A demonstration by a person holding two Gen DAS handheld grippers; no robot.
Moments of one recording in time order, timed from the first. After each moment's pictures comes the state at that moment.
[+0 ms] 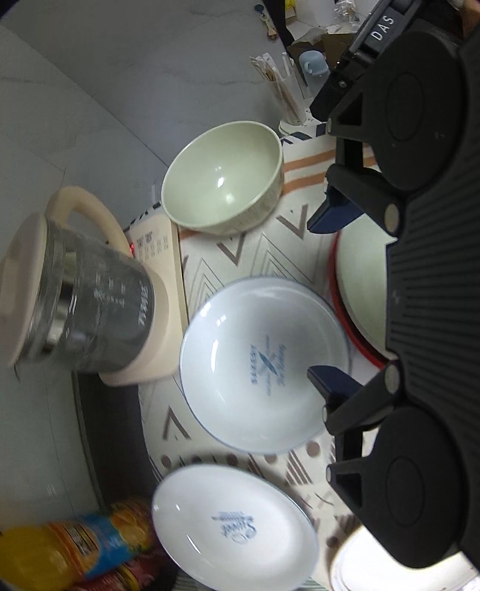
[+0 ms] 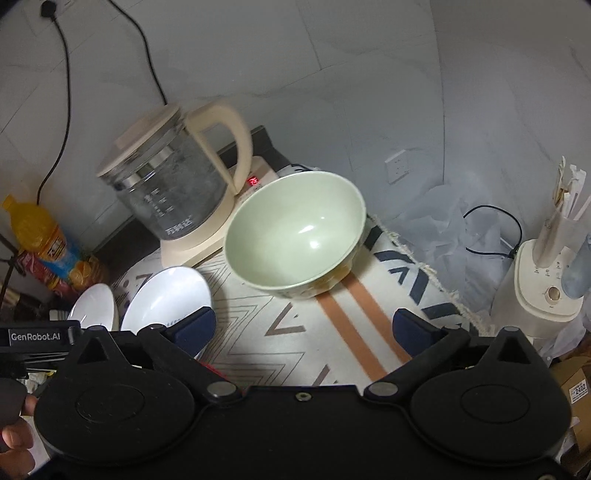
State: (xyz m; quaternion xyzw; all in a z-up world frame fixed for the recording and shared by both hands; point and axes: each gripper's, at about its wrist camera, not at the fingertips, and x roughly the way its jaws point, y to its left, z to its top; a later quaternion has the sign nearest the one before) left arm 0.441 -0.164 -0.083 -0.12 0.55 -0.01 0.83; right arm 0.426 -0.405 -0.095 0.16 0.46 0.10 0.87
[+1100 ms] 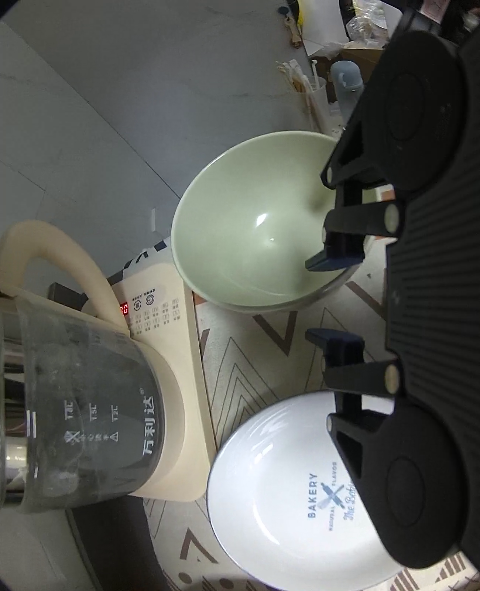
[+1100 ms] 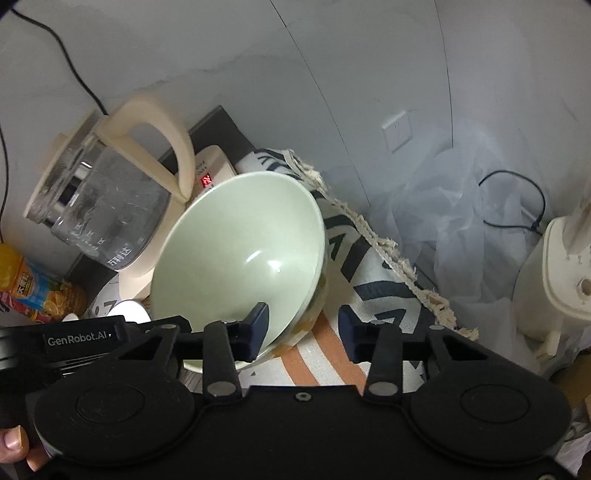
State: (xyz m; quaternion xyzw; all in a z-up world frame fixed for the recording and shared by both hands) left arm 0.536 -0.234 -0.148 -0.16 0.55 -0.03 0.82; right arm 0.518 -0.430 -0.165 0.20 0.52 0.11 0.82
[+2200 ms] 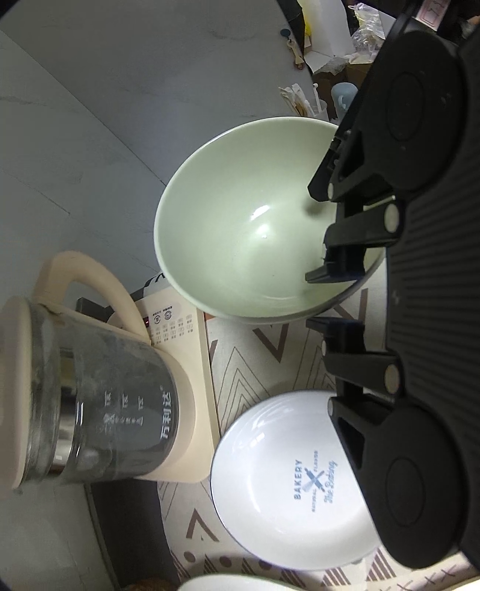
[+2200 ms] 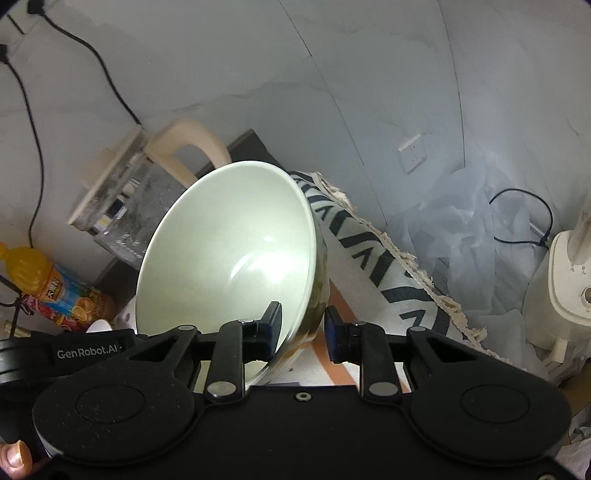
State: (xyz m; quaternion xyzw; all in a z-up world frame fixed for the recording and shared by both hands) left arm 0.499 -0.229 -0.103 -0.17 0.53 -0.04 0.83; right arm 0.495 -0.423 -0.122 0.21 0.48 0.13 0.84
